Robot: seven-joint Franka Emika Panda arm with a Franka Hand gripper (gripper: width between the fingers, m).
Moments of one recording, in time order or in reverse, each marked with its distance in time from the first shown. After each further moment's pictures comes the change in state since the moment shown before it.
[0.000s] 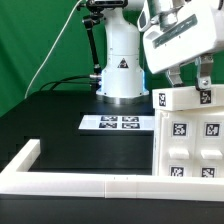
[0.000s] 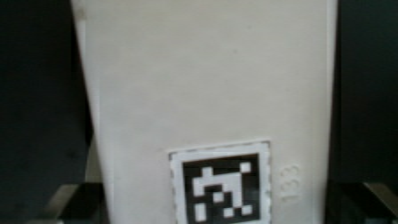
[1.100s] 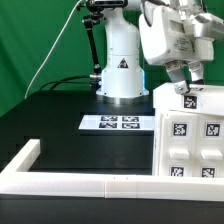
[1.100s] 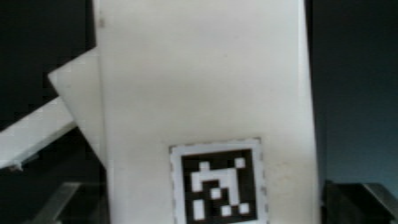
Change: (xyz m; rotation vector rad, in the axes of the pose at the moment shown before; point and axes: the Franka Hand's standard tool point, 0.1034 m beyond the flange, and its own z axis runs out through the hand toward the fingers) arm -0.001 0.000 0.000 0.012 -0.052 0.877
